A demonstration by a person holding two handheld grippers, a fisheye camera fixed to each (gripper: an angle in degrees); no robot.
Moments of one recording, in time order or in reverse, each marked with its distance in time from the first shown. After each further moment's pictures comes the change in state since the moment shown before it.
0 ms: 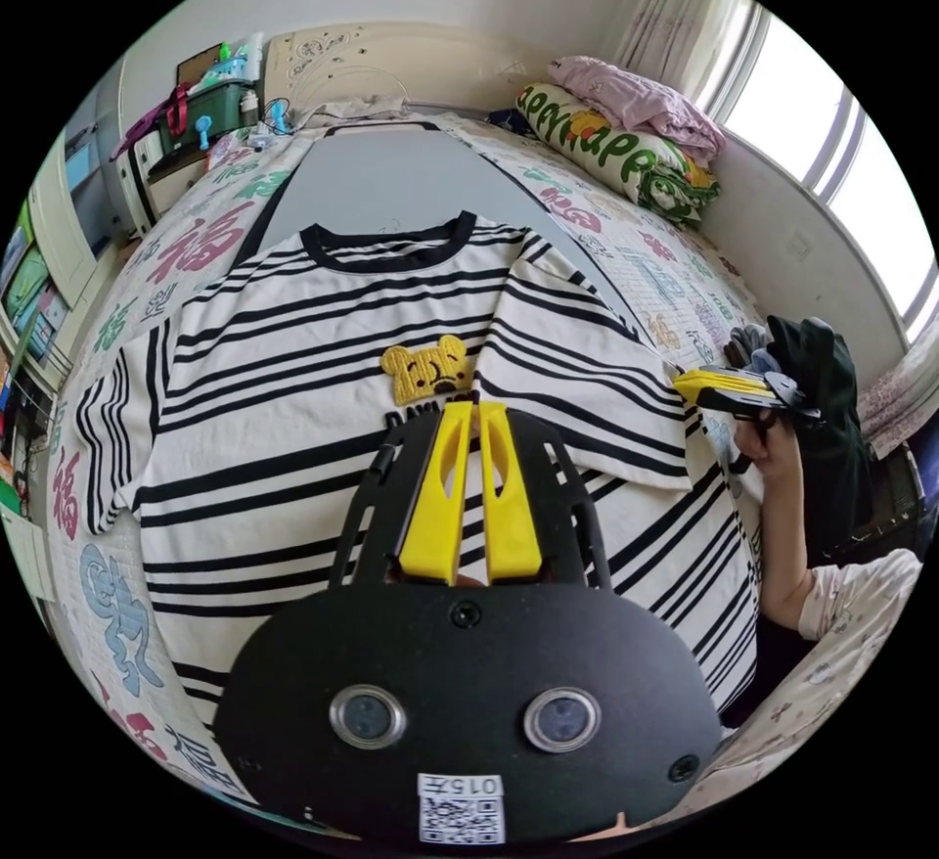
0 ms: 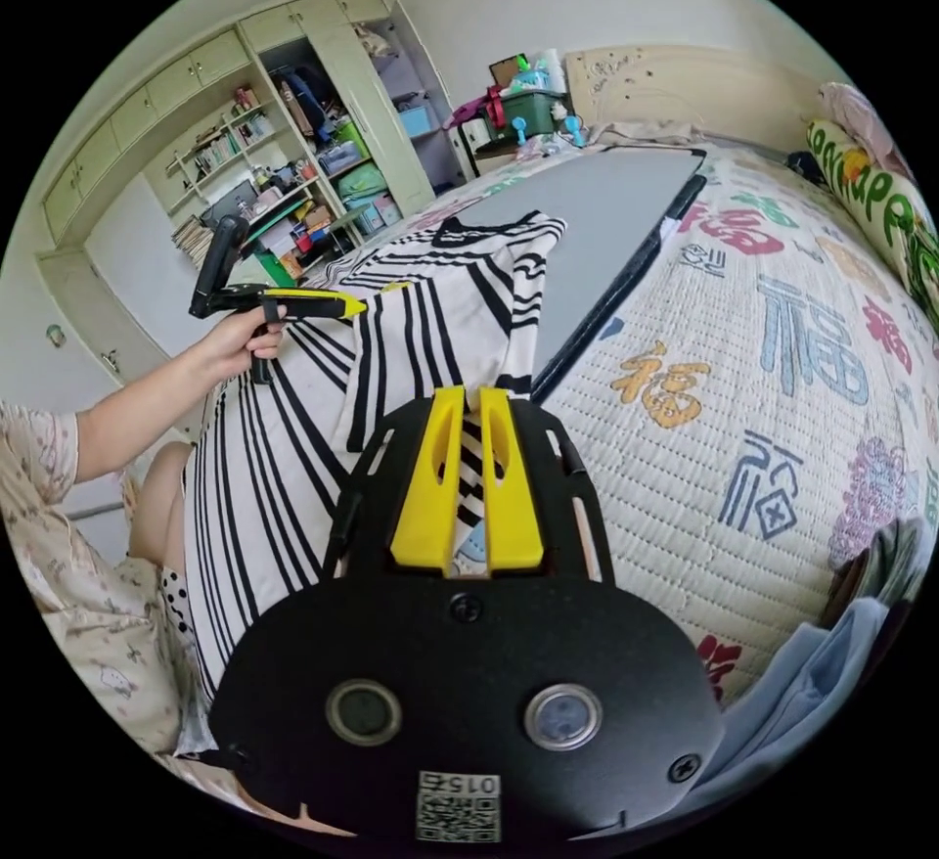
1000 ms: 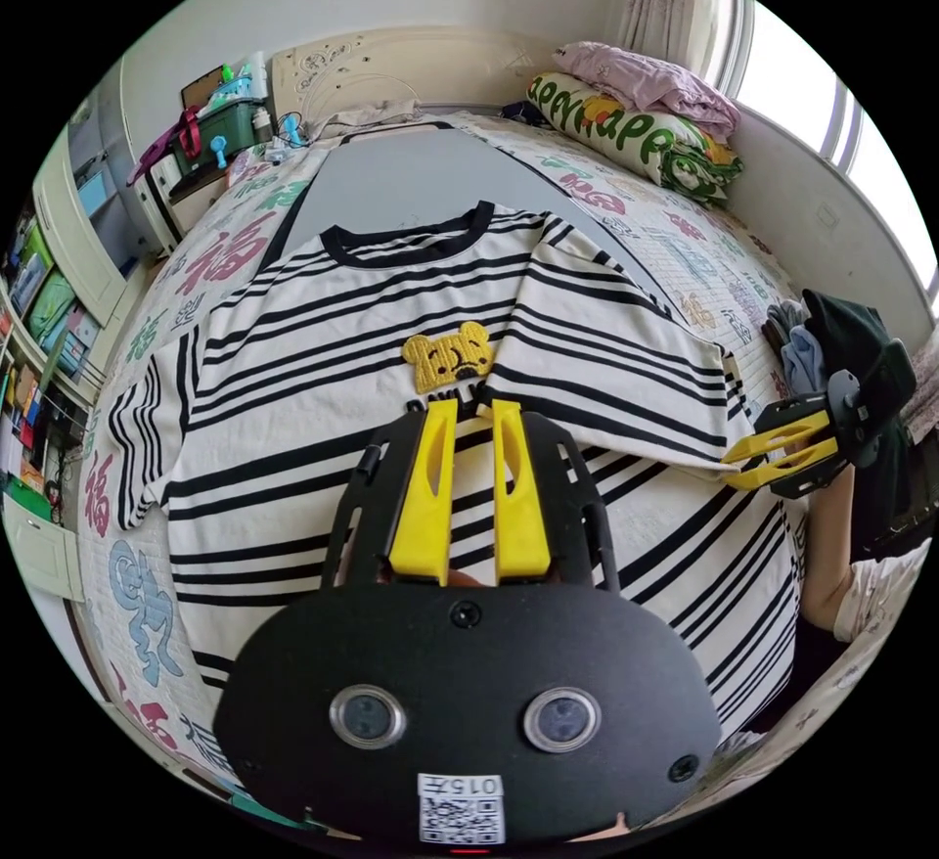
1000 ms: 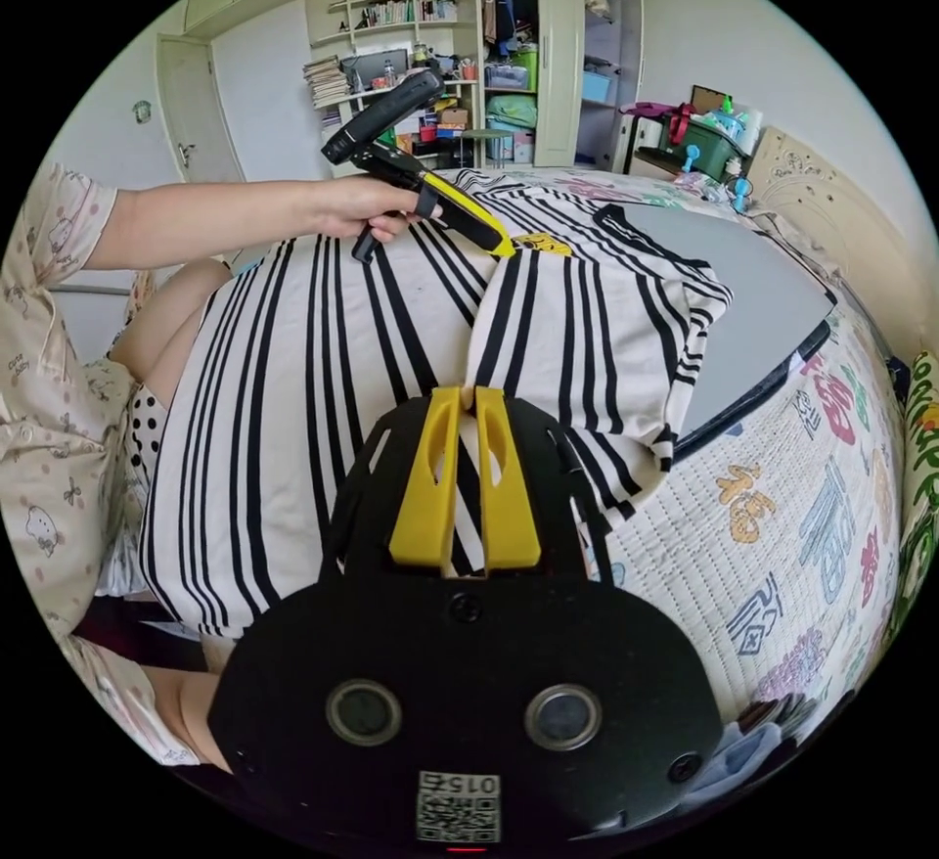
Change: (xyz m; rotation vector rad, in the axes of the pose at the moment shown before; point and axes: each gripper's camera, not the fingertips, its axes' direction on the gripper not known) left arm -0.013 0.076 -0.003 -0.008 -0.128 0.030; right arm -0.072 0.103 0.041 -0.158 -0.022 -0.528
